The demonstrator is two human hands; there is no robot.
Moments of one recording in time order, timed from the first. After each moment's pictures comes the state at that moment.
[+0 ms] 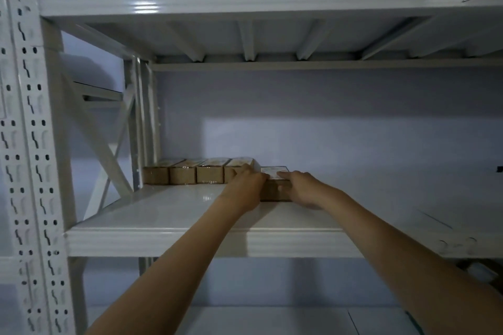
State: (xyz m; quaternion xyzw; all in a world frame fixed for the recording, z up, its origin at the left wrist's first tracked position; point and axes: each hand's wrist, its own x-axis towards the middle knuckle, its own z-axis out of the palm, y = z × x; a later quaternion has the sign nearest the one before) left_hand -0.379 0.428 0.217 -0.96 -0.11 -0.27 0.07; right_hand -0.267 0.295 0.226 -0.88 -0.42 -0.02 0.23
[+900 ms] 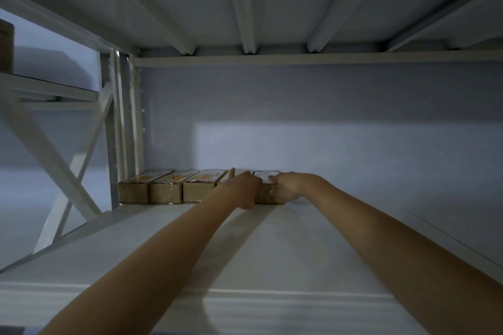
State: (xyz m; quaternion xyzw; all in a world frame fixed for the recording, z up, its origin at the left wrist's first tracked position) left_hand -0.267 0.516 0.245 -0.98 -0.16 -0.06 0.12; right_hand -0.169 0.405 0.260 -0.91 -0.42 0.00 0.00
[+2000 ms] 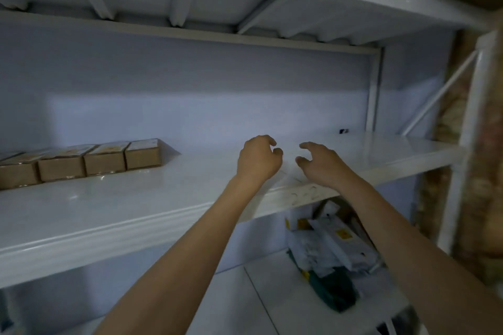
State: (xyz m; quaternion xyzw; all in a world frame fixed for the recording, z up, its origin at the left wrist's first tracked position) left_hand -0.269 0.186 0.228 -0.90 0.01 -0.29 -0.32; right_hand -0.233 0.031 0.216 -0.91 -0.18 -0.14 0.33
